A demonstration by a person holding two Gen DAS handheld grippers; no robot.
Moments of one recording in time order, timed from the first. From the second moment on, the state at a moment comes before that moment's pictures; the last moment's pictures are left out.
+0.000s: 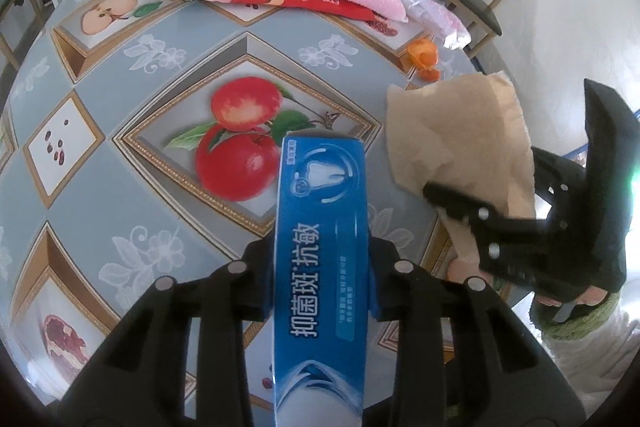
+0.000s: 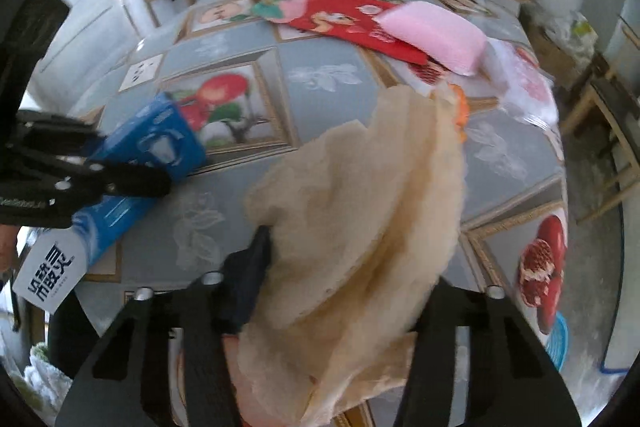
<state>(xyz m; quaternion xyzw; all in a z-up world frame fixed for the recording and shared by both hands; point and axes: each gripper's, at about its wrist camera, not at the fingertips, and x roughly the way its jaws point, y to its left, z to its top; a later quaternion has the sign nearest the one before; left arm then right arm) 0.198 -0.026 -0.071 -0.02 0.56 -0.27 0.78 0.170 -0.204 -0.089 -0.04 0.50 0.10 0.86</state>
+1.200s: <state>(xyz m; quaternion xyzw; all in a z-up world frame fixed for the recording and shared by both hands) 0.094 0.010 0.012 -0.10 0.35 -0.25 0.90 0.144 -0.226 -0.055 0.05 0.46 0.08 0.88</state>
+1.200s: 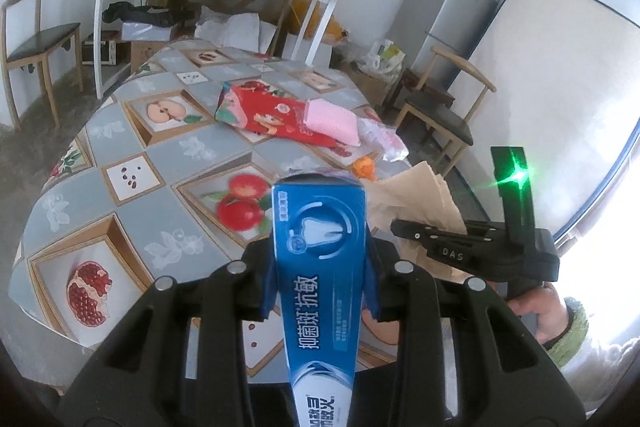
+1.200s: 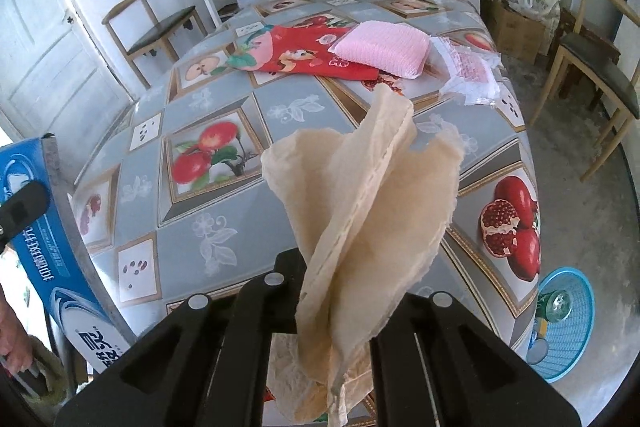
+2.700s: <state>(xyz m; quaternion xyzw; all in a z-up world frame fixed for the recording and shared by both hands) 0.060 0.022 0.077 -0.13 0.24 -0.27 0.92 0.112 -0.222 0.025 0.13 0.38 0.13 0.90</state>
